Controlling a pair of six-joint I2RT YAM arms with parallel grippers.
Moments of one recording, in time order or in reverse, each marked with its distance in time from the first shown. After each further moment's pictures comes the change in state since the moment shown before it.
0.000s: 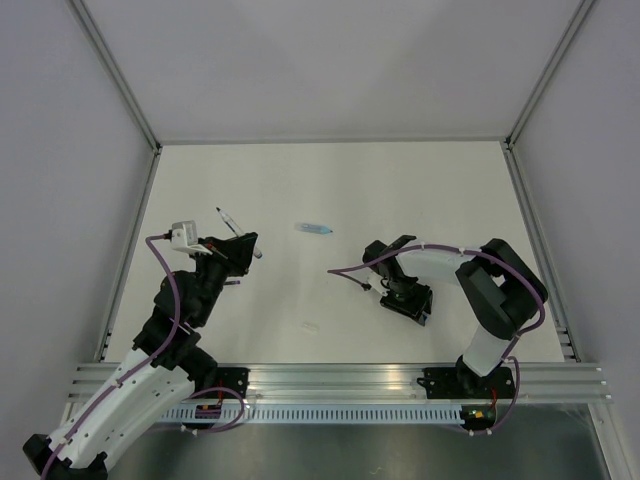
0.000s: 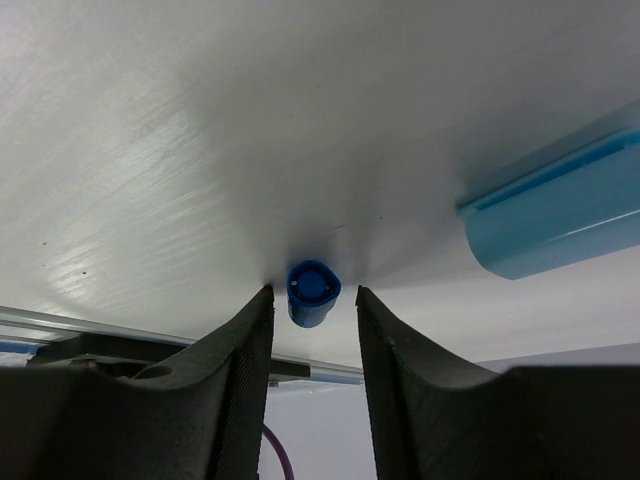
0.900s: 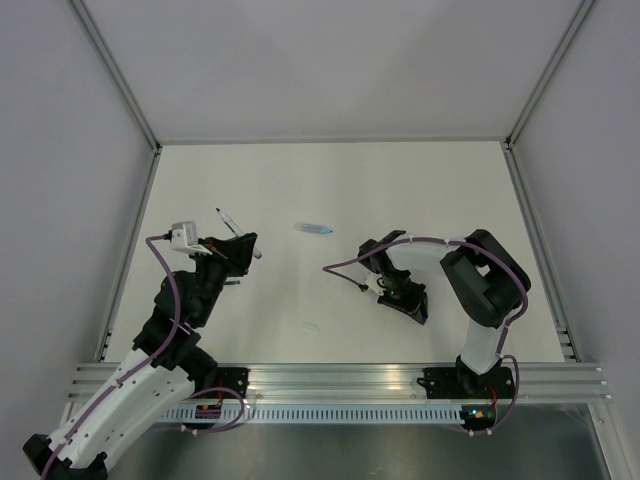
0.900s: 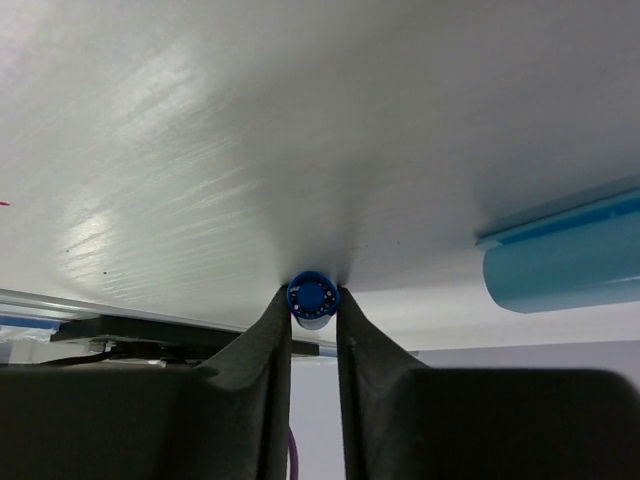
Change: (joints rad) left arm 0.000 -0.002 -0.002 -0.006 -0.007 0.000; right arm 0.001 0.106 0.082 -0.072 -0.029 0.011
